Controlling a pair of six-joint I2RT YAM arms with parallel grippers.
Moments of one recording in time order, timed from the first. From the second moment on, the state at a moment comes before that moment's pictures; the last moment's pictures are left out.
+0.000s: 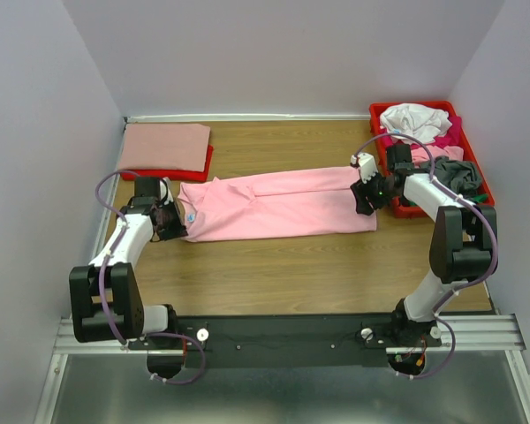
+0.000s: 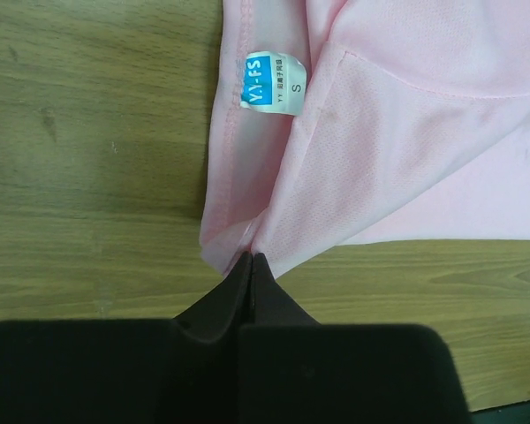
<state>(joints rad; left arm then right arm) 0.08 1.33 0.77 -0.52 0.23 -0.30 0.04 1.71 1.11 -0.51 -0.38 -0.62</state>
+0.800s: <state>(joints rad) 0.08 1.28 0.77 -0.54 0.22 -0.30 0.01 1.64 1.04 -0.53 -0.35 -0.56</state>
